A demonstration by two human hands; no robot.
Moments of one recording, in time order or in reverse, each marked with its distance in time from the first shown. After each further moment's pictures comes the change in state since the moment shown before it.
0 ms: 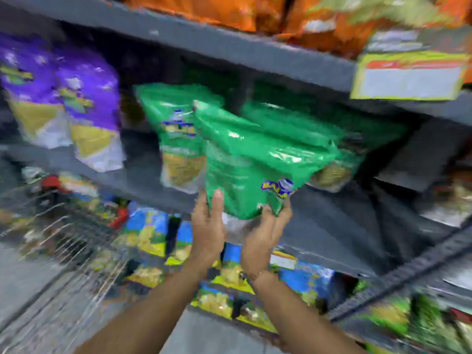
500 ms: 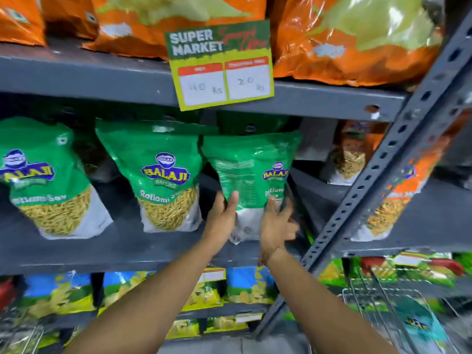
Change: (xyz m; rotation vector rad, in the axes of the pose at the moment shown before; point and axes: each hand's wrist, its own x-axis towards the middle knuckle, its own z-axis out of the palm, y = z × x) left_hand -0.005 -0.036 0.196 0.377 -0.638 -0.247; right_hand 0.163 -0.040 -0.148 -0.625 0.483 0.406
